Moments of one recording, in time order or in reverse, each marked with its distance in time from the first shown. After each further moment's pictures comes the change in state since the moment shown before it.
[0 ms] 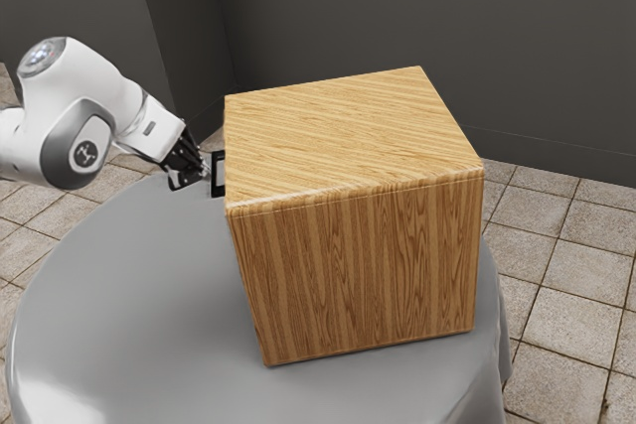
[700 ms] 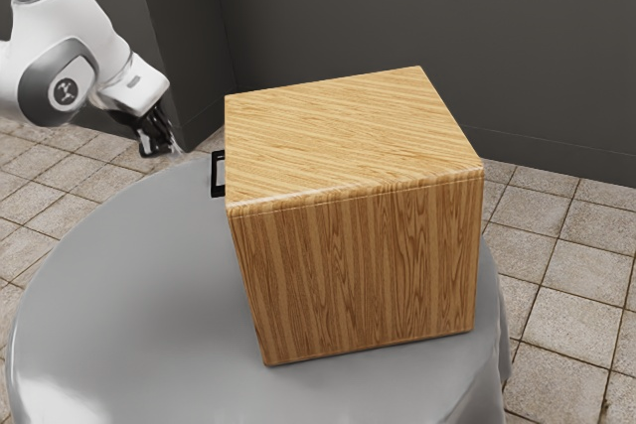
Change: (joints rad) arm 0.054 0.024 0.004 0.221 0.120 -0.387 -0.096
